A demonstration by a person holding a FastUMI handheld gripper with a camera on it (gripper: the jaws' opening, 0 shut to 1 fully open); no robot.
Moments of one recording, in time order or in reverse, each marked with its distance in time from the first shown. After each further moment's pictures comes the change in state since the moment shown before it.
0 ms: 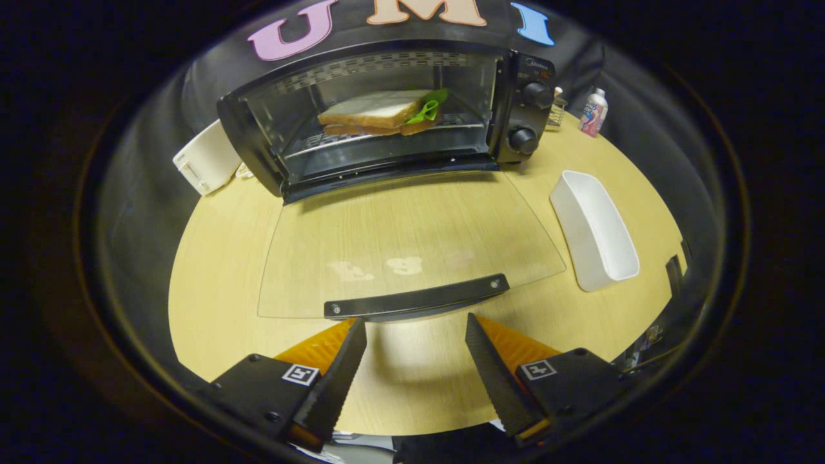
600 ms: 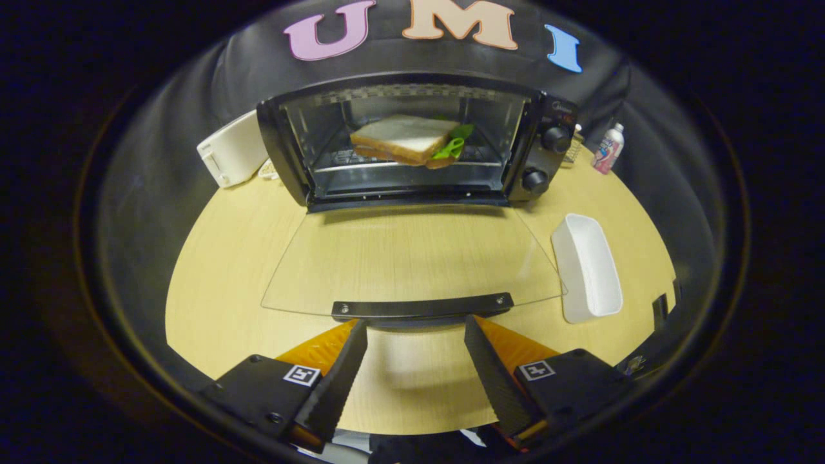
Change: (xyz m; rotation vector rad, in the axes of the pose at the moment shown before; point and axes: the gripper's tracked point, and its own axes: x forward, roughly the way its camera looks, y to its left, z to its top) arm -0.028 0.007 0.034 -0.120 -0.108 0.023
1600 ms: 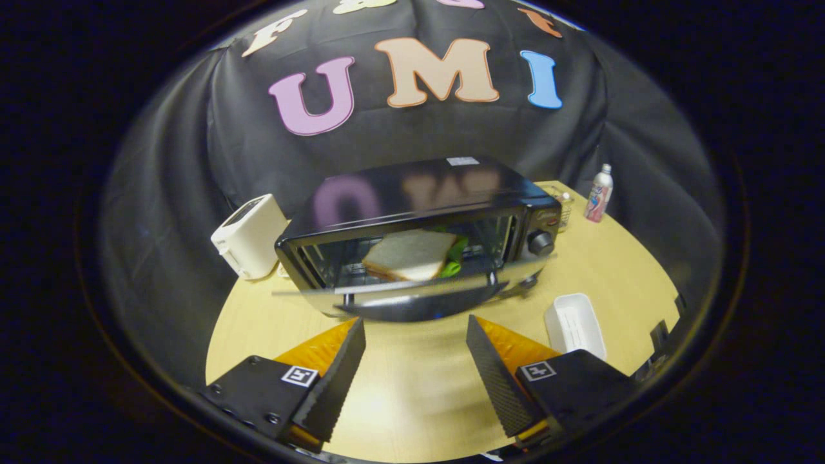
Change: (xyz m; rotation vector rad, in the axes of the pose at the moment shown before) arm -0.018 0.016 0.118 0.122 -0.235 0.067
